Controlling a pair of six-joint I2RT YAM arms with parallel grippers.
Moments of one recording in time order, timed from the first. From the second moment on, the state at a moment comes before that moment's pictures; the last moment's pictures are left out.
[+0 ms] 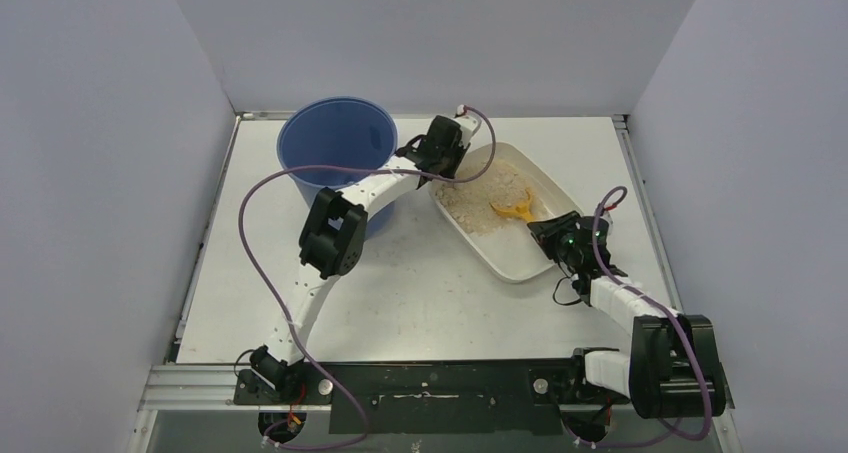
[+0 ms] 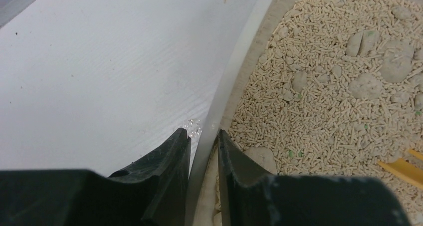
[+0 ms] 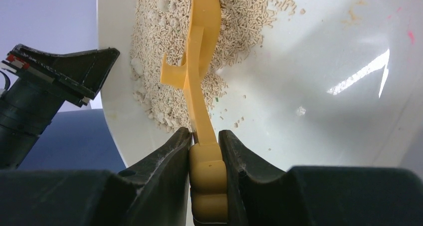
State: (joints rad) left arm -0.63 2.47 2.16 -0.34 -0.08 0.04; right arm 0.04 1.22 0.37 0.31 -0.16 1.05
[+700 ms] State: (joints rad) left arm -0.81 2.04 1.43 -0.05 -0.22 -0.09; right arm -0.07 1.11 0.33 0.05 -0.51 0.75
